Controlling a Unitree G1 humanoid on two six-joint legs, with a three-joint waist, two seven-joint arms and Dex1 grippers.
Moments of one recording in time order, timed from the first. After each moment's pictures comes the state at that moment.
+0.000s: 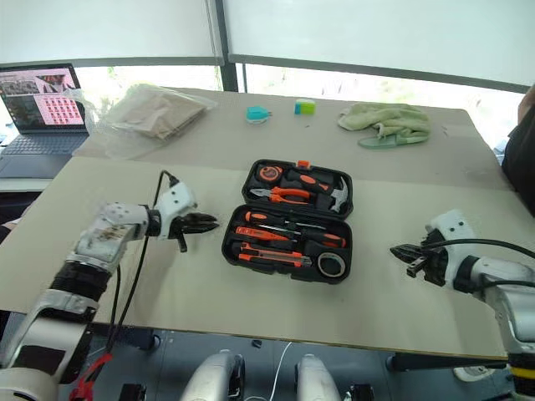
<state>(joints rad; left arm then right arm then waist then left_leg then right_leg) -0.69 0.57 -0.22 0.50 -0.08 0.17 -1.06 -0.12 -0.88 -0.22 -0.07 0.37 0.64 0.85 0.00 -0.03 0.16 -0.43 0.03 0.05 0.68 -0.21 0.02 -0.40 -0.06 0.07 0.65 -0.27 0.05</state>
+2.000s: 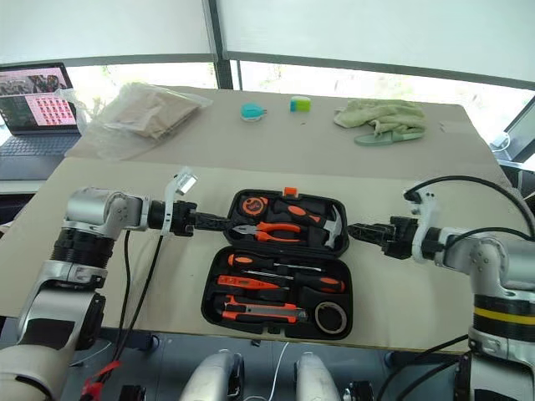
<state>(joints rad) -0.90 0.54 -0.11 0.48 -0.39 1.18 -1.10 -0.50 -0.70 -0.25 0.03 0.64 1.28 0.70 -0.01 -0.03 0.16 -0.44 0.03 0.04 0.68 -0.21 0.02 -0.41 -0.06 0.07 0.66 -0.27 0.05</state>
